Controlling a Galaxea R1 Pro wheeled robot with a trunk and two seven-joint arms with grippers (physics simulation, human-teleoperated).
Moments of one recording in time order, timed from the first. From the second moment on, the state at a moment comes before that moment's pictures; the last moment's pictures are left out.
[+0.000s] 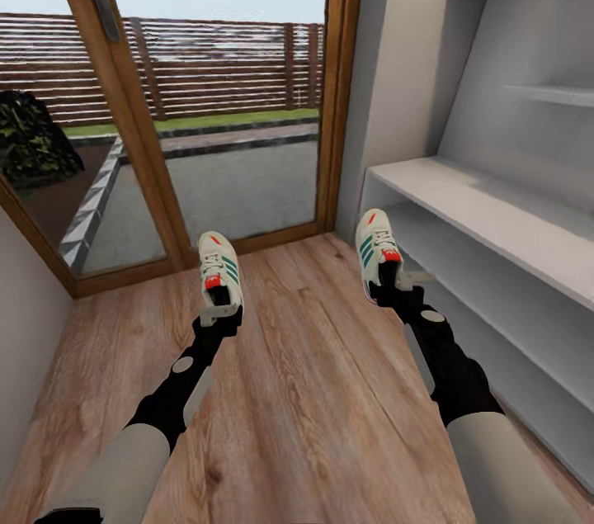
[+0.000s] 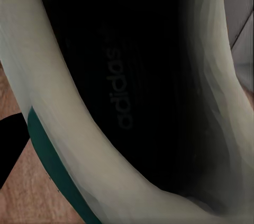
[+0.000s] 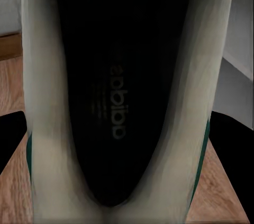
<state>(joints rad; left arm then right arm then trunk) -0.71 -0.07 0.03 -0.62 0.07 -0.21 -0.04 -0.71 0.00 0.00 -1.06 0.00 0.34 -0.03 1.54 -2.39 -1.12</state>
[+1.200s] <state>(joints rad) -0.71 -0.07 0.04 -0.62 0.07 -0.21 -0.04 -0.71 0.00 0.00 -1.06 0.00 0.34 -0.03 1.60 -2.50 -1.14</state>
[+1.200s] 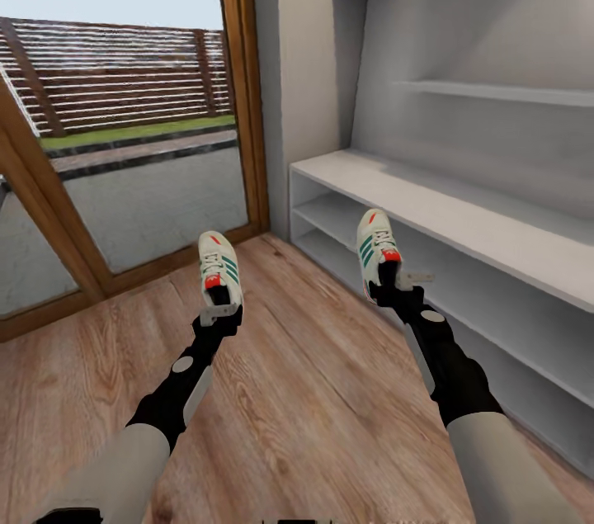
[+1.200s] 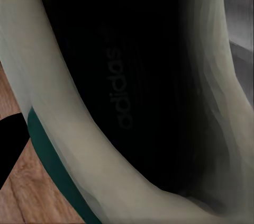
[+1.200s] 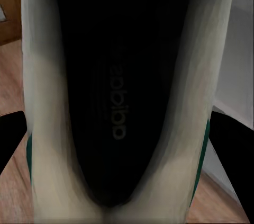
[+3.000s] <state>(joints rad) -0.71 -0.07 0.03 -0.62 0.07 -0.21 -0.04 -0.71 0.00 0.00 -1.06 0.00 0.34 -0.03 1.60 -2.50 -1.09</state>
